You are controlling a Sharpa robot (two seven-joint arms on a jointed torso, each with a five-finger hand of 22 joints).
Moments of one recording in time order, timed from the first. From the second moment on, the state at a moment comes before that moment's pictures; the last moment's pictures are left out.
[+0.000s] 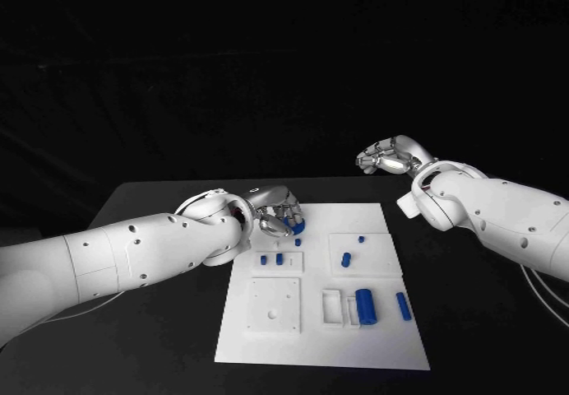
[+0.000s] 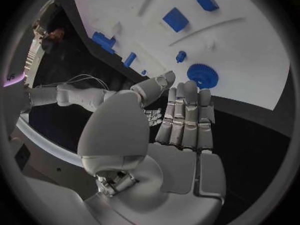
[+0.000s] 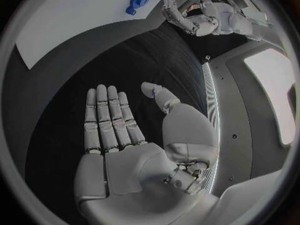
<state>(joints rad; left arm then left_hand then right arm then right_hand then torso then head) 1.37 -0.59 -0.15 1.32 -1.25 -0.26 -0.02 1.23 -0.20 0.74 -0.28 0.06 0.88 0.14 0.36 0.52 1.02 0.11 0.47 0.11 0.94 0.00 1.10 0.34 0.01 0.71 -0.07 0.77 1.25 1.34 -0.63 0.02 1.02 -0.80 -0.33 0.16 0.89 -0.08 0.46 -0.25 0.71 0.82 0.20 0.31 0.38 0.98 0.15 0.37 0.07 0.86 0.15 0.52 0.38 0.25 0.67 0.25 0.31 0.99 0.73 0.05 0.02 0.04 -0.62</state>
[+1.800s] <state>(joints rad) 1.34 -0.50 -0.16 1.22 -1.40 -0.15 -0.02 1.20 -0.16 0.63 -0.26 0.06 0.89 0.15 0.34 0.49 1.07 0.09 0.38 0.08 1.04 -0.02 1.26 0.39 0.04 0.81 -0.10 0.82 1.30 1.34 -0.64 0.02 1.07 -0.80 -0.33 0.16 0.89 -0.08 0.46 -0.25 0.72 0.82 0.20 0.31 0.38 0.98 0.15 0.37 0.07 0.86 0.15 0.52 0.38 0.25 0.67 0.25 0.31 0.99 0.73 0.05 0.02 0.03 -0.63</state>
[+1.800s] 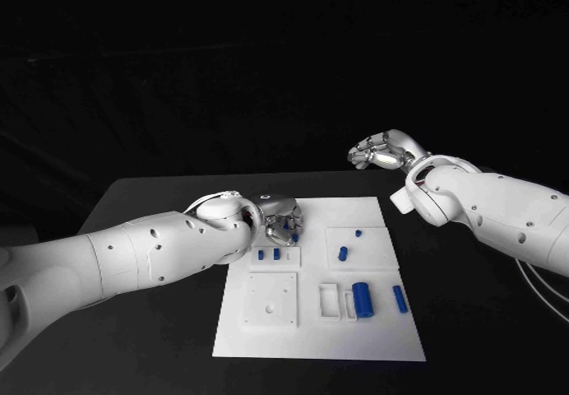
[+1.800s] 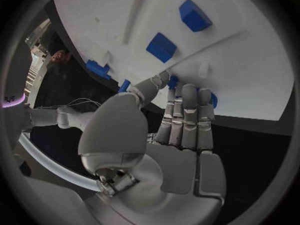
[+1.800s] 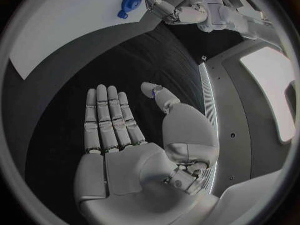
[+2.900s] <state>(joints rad) 1.34 -0.48 -0.17 1.17 -1.40 -0.14 0.00 1.16 -0.11 0.62 -0.24 0.06 0.94 0.13 0.35 0.48 1.17 0.06 0.34 0.08 1.12 -0.05 1.33 0.39 0.06 0.90 -0.12 0.87 1.31 1.34 -0.64 0.02 1.07 -0.80 -0.33 0.16 0.89 -0.08 0.46 -0.25 0.72 0.82 0.20 0.31 0.38 0.98 0.15 0.37 0.07 0.86 0.15 0.52 0.38 0.26 0.67 0.25 0.31 0.99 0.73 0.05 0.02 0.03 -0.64</state>
